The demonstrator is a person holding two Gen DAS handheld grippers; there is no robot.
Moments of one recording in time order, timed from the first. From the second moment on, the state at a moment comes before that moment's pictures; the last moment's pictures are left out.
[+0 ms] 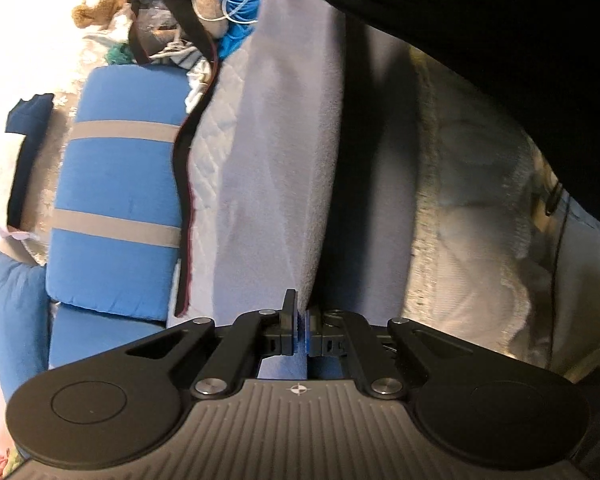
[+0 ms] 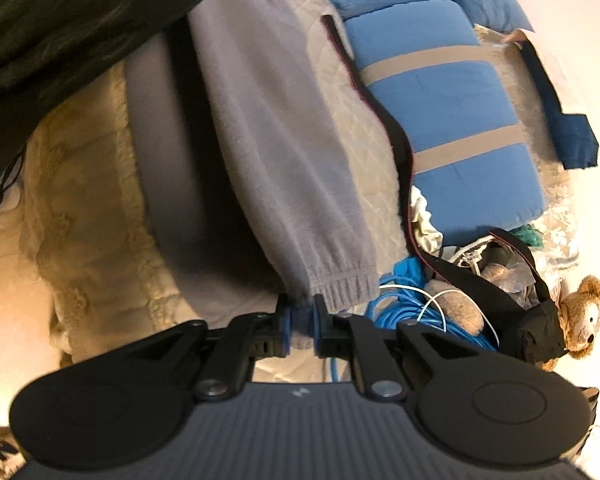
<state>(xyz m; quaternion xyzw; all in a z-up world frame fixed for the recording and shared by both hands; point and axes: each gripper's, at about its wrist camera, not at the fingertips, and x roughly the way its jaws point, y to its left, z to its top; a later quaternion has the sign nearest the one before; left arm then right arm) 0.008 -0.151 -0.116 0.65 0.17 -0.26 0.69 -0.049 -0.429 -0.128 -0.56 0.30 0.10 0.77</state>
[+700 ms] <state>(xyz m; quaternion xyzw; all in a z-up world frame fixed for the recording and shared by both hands) 0.002 -0.147 -0.144 0.67 0.18 -0.27 0.66 -0.059 -0.422 -0.175 -0.66 0.30 0.11 0.68</state>
